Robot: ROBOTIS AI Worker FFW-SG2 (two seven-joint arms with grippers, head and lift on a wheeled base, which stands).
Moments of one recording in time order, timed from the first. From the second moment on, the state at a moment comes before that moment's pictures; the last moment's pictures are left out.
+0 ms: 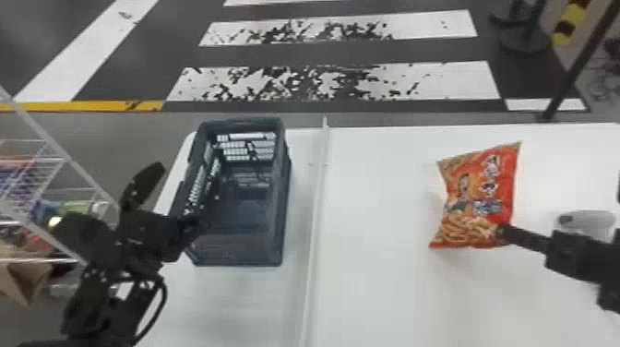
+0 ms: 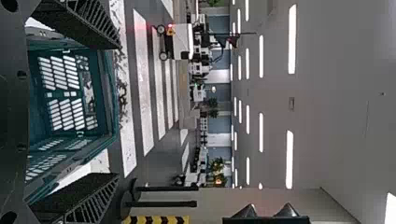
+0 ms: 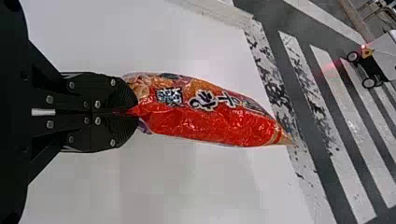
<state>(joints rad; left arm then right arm) 0.54 0.16 0.24 -2.00 0.21 -0.12 -0.31 0.20 -0.05 -0.29 -2.14 -0.27 1.30 0.32</state>
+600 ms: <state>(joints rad) 0.53 0.16 0.24 -1.99 0.21 -0.11 -0.31 0.26 -0.20 0.16 -2.33 0.52 1.28 0.31</state>
